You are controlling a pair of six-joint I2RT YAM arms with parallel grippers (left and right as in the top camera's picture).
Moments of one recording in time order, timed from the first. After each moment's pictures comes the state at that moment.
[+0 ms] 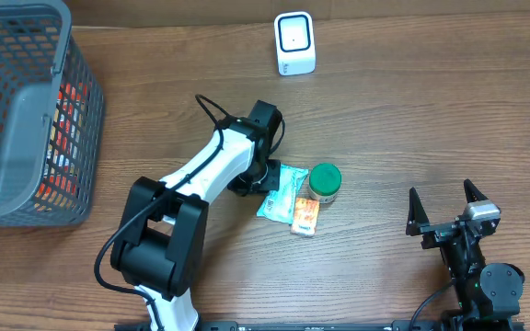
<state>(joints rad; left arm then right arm) -0.41 1.92 1.27 -0.94 0.07 -0.36 0.05 0.01 0.02 -0.02 -0.12 0.05</state>
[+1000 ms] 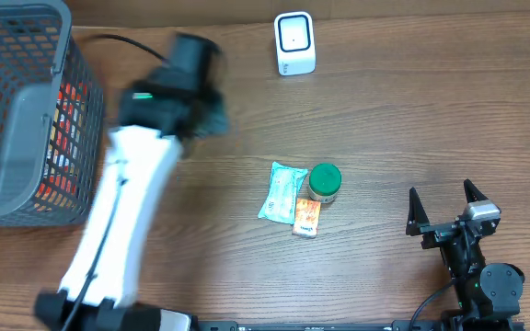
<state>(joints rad) -0.18 1.58 1.72 -1.20 -0.18 -0.36 0.05 0.01 0.02 -0.02 -0.12 0.05</state>
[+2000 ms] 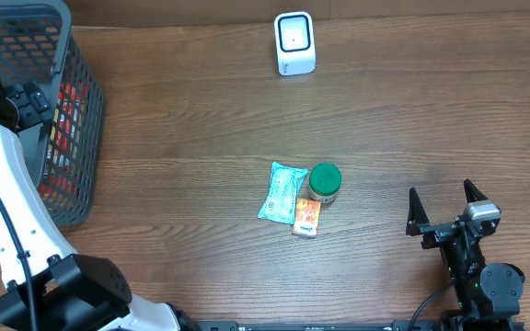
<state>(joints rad) 0.57 1.73 1.86 -1.01 -0.22 0.06 0.05 0.01 0.02 -0.02 -0.12 0.05</state>
